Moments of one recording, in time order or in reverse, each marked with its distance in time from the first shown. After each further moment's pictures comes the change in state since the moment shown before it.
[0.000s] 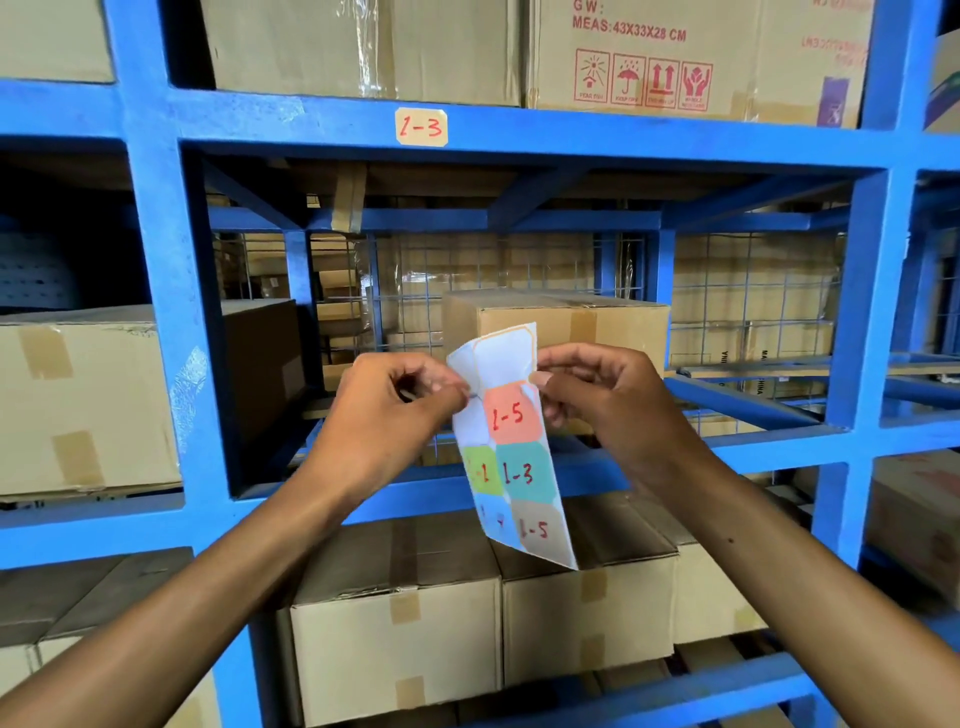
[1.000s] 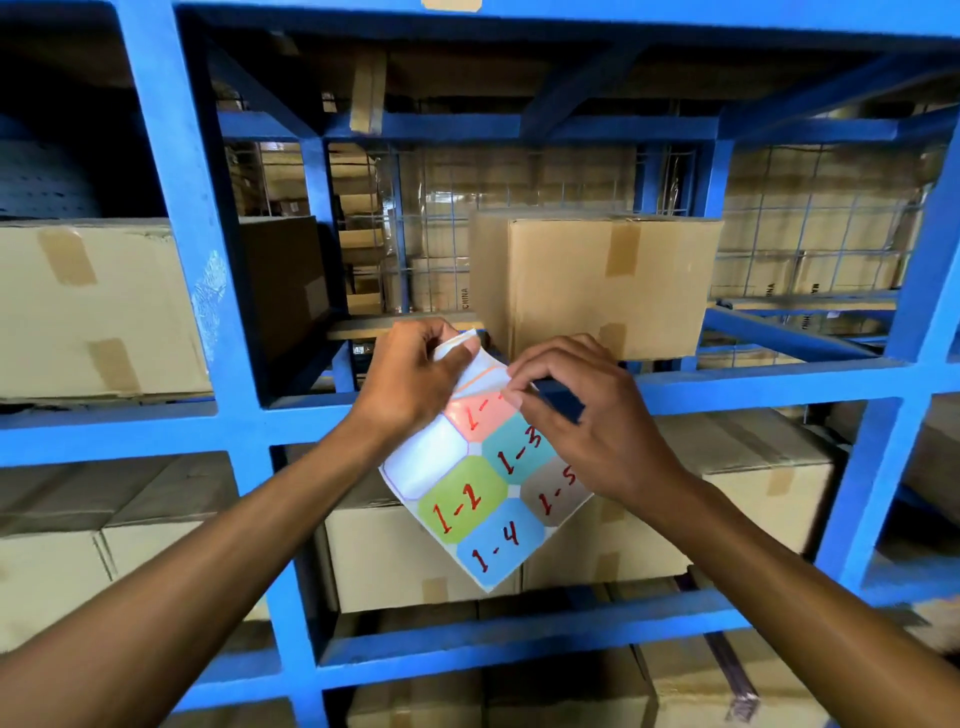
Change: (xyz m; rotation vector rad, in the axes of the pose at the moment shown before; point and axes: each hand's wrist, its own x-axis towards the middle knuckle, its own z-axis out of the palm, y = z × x) left_hand -0.004 -0.072 0.022 0.176 0.038 -0.077; right_hand -0.033 0.065 0.033 -0.591 -0.086 -0.520
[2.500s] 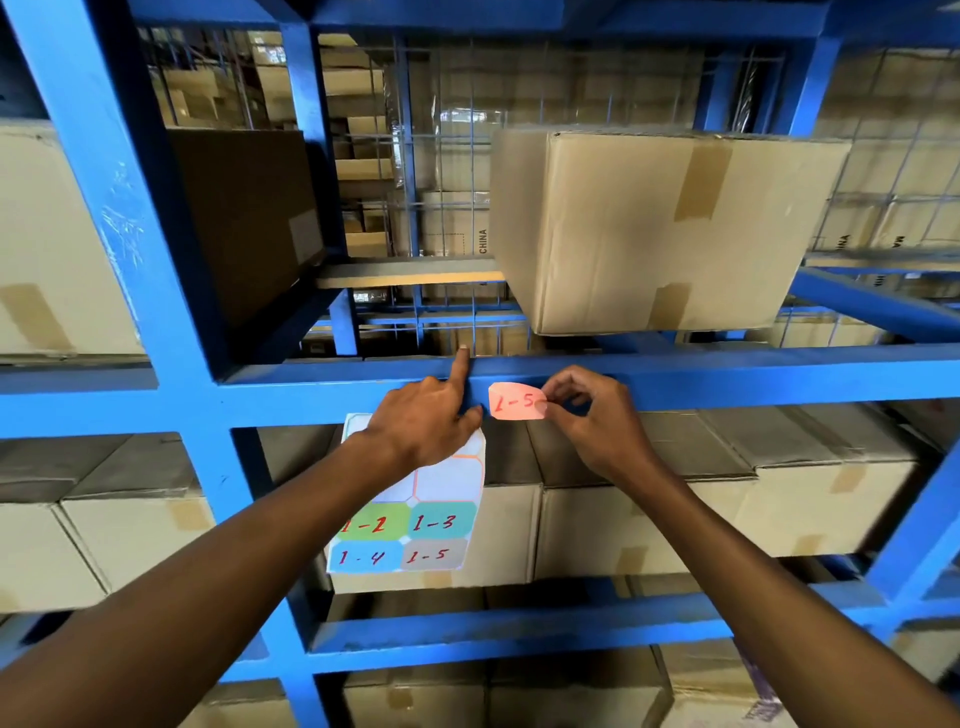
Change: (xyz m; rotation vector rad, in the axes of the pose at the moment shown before) left_hand 0.040 -0.159 0.078 0.832 -0.424 -0.033; right_hand -0.018 0.178 0.109 0.176 -0.121 0.551
